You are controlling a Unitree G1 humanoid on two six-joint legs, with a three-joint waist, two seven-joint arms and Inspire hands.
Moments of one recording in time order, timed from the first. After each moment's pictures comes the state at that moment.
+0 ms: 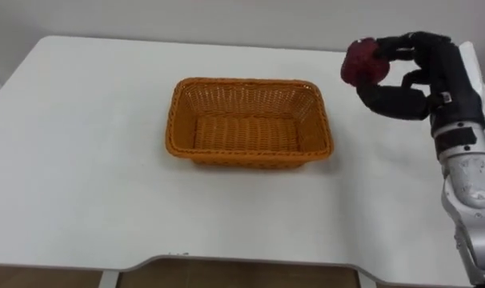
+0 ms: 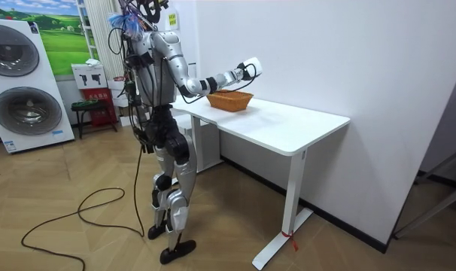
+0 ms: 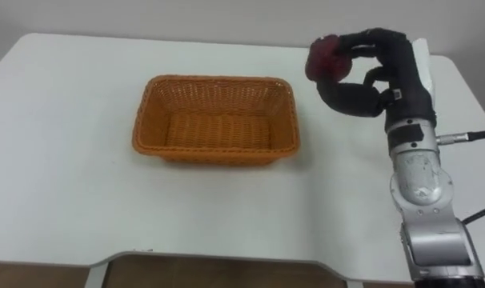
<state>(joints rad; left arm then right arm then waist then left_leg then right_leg) 0.27 0.25 0.11 1.08 0.37 0.04 -0.01 -0.10 -0.42 -0.06 -0.05 -0.10 -0.07 -0.12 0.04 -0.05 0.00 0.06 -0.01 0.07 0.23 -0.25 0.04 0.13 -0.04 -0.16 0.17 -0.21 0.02</state>
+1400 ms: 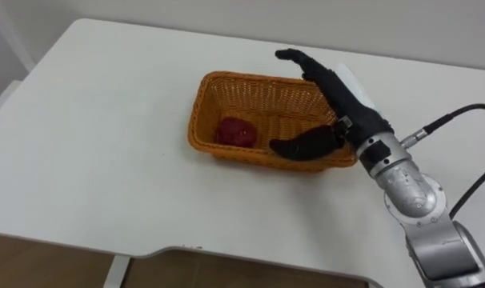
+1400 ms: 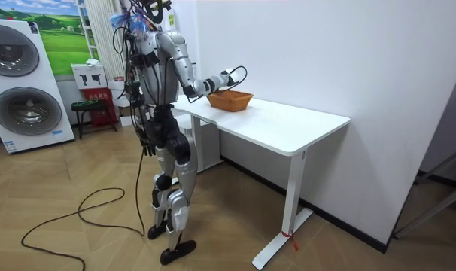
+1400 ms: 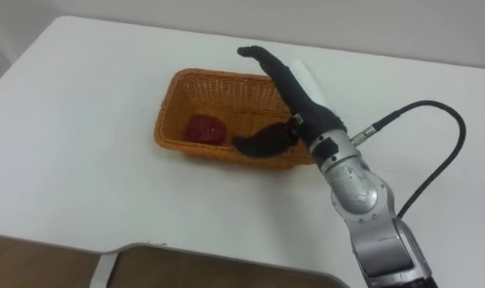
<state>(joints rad) 0.21 0.23 0.05 1.08 0.36 0.04 -0.04 -0.10 -0.34 0.15 -0.09 -0.26 -0.04 0.13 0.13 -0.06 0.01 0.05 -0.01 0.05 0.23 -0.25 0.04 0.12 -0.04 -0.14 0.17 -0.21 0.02</state>
